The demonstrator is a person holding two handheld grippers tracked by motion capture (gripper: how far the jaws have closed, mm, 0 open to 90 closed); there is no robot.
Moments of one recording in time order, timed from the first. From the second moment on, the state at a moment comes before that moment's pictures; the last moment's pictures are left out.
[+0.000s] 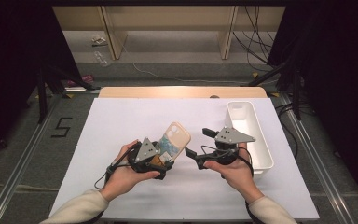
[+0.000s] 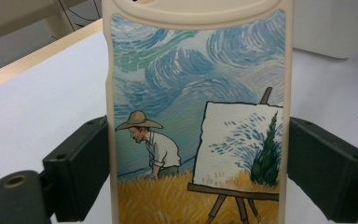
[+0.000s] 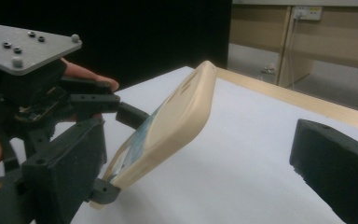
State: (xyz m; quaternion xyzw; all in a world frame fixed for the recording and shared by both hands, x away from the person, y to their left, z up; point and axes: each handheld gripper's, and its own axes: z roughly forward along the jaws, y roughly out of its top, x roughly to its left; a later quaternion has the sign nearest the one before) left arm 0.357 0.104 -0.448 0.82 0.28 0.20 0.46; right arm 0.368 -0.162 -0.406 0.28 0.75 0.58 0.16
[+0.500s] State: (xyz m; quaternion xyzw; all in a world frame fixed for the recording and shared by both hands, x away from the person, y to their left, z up) left arm 0.356 0.095 -0.451 0.82 0.28 0.20 0.46; right arm 0.379 -0.151 -0.404 0.30 0.75 0.57 0.16
